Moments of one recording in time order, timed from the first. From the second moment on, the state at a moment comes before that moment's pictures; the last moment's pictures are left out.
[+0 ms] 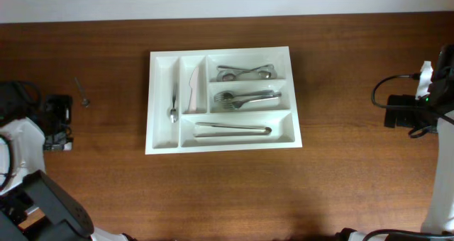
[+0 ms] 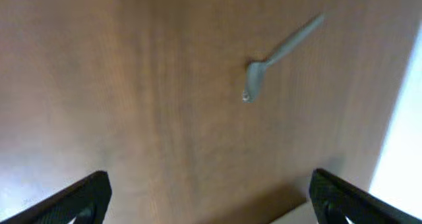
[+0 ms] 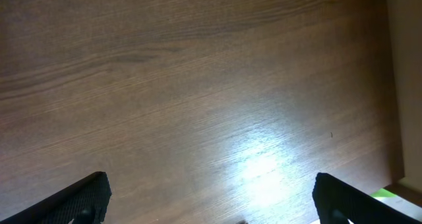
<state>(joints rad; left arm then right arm) 0.58 1.73 1.23 -0.63 0.22 -0.98 -0.38 1.47 1.55 -1.33 0.20 -0.13</state>
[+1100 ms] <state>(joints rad) 0.54 1.73 1.05 -0.33 0.29 -1.26 -0.38 1.47 1.55 -1.33 0.20 -0.13</state>
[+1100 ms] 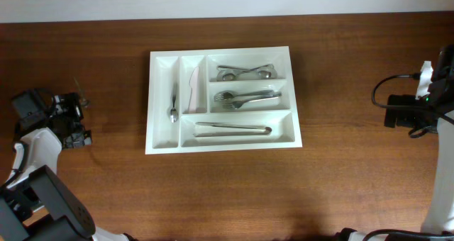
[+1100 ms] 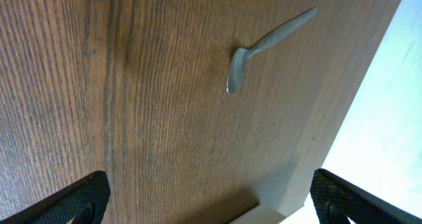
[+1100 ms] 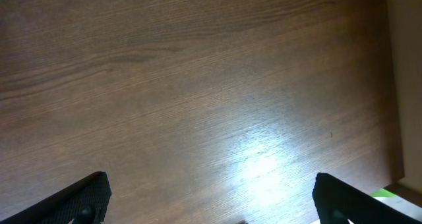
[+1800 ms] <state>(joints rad) 0.49 1.77 1.10 -0.27 0.20 -1.34 -0.38 1.47 1.55 -1.33 0.20 -0.13</state>
